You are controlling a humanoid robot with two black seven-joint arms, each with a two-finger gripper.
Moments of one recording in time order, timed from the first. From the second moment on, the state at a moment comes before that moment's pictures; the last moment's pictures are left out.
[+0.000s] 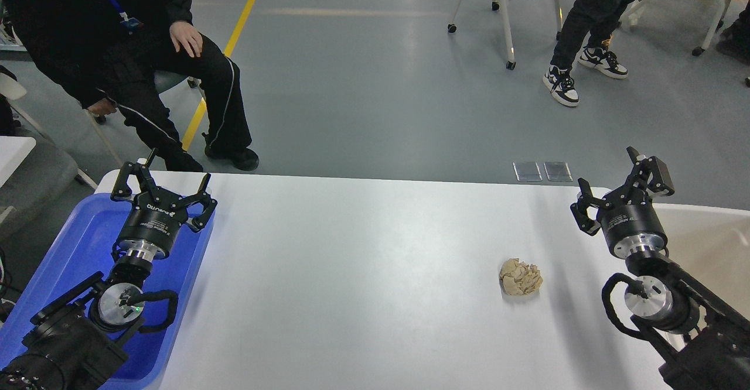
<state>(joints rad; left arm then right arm) -0.49 0.34 -0.88 -0.55 -0.08 -0.64 -0.50 0.40 -0.36 0.98 0.96 -0.15 -0.06 0.48</state>
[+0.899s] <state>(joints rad) -0.49 0.34 -0.88 -0.55 -0.08 -0.64 -0.50 0.41 -0.38 0.99 0.96 -0.15 -0.06 0.48</state>
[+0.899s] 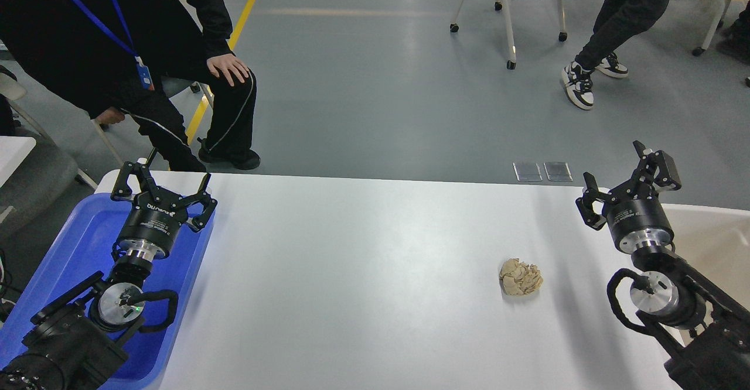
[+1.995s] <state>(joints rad) -0.49 0.34 -0.88 -0.55 -0.08 -0.63 -0.50 0.40 -0.44 0.98 0.93 -0.15 -0.06 0.48</state>
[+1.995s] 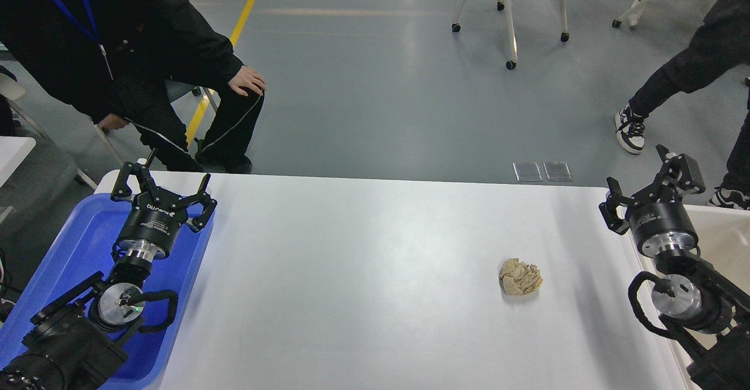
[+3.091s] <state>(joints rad) -0.49 0.34 -0.88 -0.55 -0.08 -0.64 -0.50 0.65 -0.69 0.49 1.13 -0.72 -0.06 0.34</state>
